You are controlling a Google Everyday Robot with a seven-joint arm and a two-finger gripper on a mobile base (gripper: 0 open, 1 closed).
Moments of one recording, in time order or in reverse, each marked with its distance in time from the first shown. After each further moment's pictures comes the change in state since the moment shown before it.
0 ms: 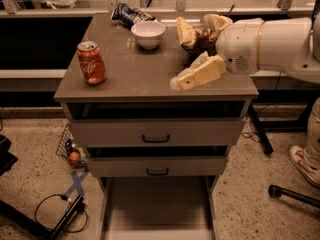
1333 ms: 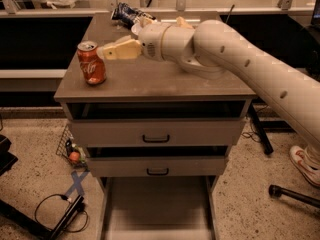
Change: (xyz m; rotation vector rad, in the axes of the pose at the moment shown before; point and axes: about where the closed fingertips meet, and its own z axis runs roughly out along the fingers) arm -0.026 -0.042 0.202 0.009 -0.254 0.249
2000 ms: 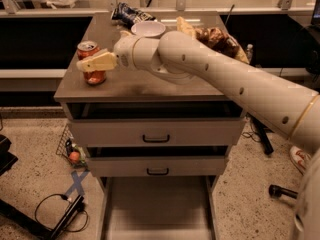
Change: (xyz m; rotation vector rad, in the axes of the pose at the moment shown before) arm 0.047 0.015 0.072 0.017 0.088 0.008
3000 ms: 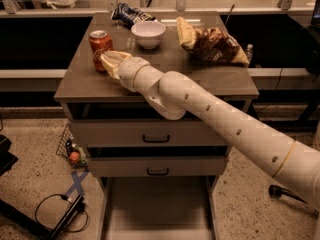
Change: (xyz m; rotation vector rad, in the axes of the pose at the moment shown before) arm 0.035 -0.015 -0.003 0.180 -0.211 -0.010
